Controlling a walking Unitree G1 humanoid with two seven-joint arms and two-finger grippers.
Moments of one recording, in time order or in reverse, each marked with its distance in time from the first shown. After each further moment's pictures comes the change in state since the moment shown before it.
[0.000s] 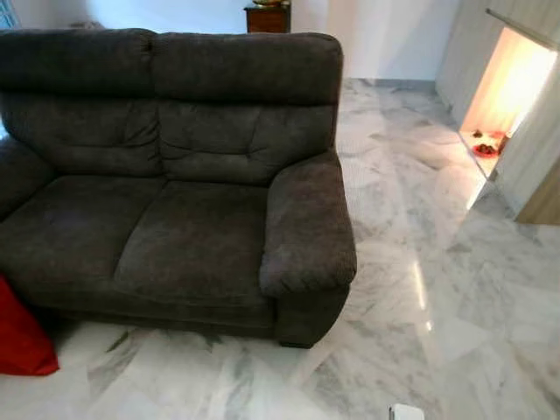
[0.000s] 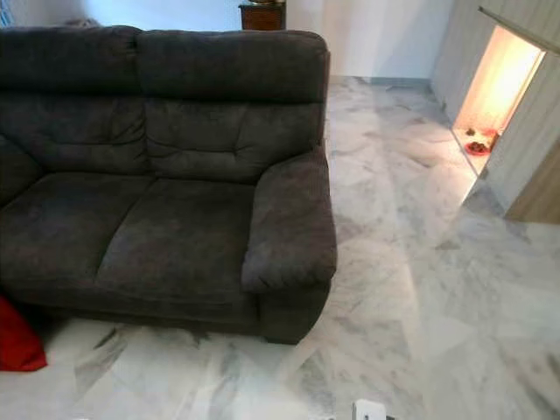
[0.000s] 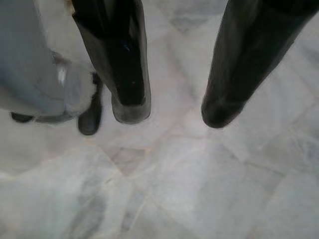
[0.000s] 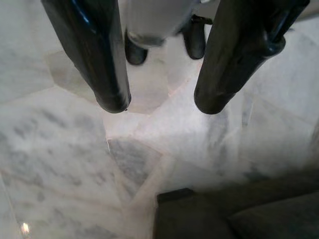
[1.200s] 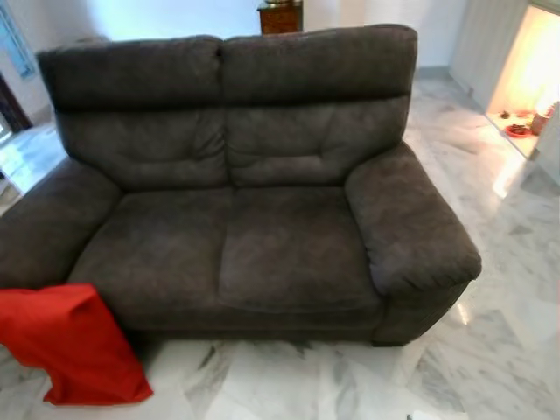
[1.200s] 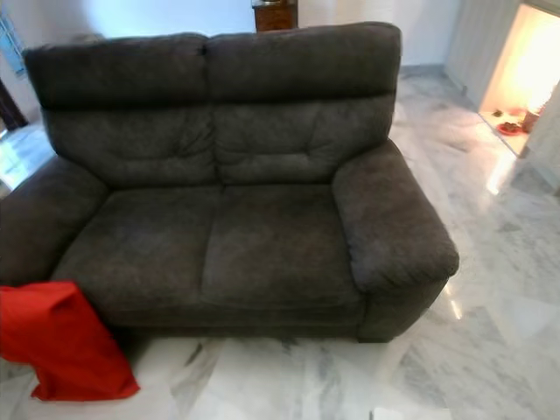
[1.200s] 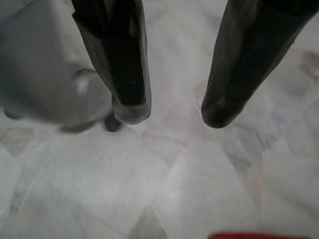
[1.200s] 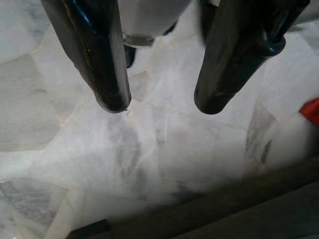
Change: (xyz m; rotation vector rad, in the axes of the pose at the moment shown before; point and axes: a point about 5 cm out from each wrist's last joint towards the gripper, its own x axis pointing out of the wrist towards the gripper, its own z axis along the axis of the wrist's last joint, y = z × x) left arm -0.001 0.000 -0.003 0.001 0.008 -0.010; right arm -0.001 -0.001 -0.003 0.033 0.007 -0.012
